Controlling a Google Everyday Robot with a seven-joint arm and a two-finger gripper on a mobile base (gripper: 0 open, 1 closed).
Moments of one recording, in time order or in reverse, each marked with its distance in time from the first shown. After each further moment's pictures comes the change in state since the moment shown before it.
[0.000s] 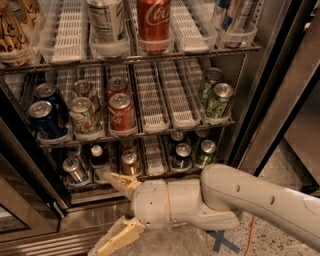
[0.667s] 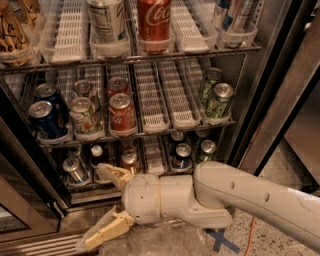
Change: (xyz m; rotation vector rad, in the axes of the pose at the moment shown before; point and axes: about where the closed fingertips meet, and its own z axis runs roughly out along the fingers) arm -0.018 -0.014 0.014 0.058 -0.021 -0.035
